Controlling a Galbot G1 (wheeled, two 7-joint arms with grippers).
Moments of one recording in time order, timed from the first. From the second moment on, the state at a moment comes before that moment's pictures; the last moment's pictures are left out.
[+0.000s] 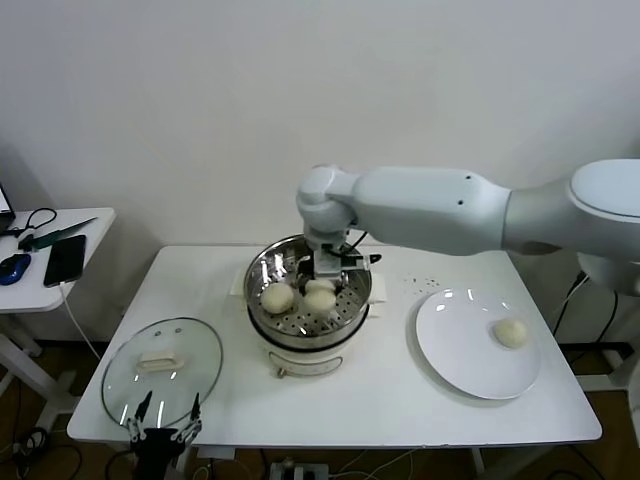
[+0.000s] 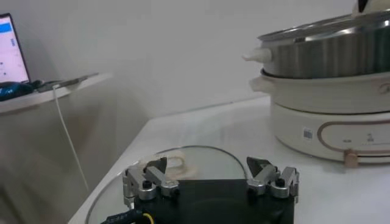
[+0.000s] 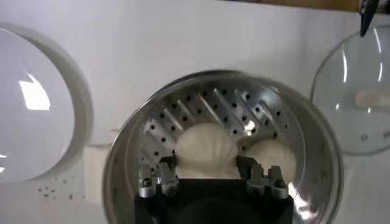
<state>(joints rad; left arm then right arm) 1.78 -1.50 -0.70 -1.95 0.05 -0.06 0.01 0.66 1.33 -1.41 1.33 -0.11 0.50 -1.11</state>
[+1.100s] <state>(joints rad) 1.77 -1.50 -0.70 -1.95 0.04 -0.05 0.00 0.62 1.32 -1.39 1.30 -0.11 0.50 -1.11</state>
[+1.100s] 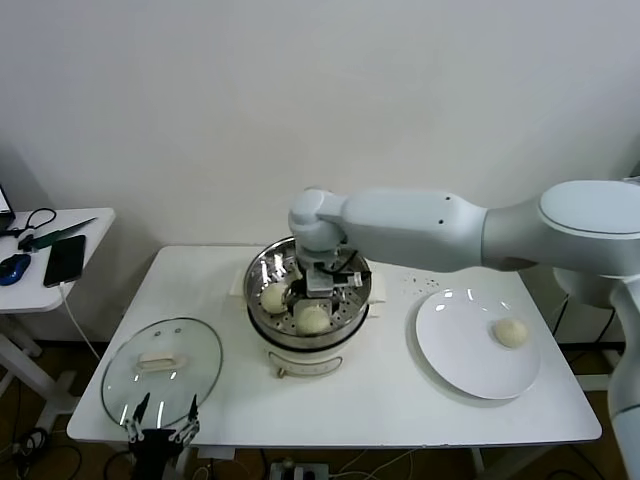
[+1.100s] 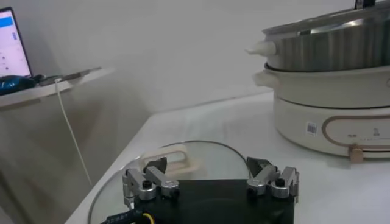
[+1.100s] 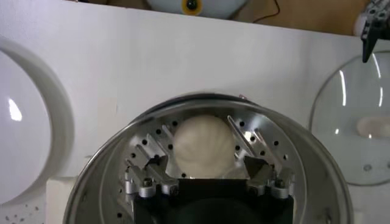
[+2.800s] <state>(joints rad) 1.81 -1.53 -0.72 -2.00 0.11 -0.03 0.00 0.03 0.60 -0.79 1.02 -0.06 -0.11 -1.12</state>
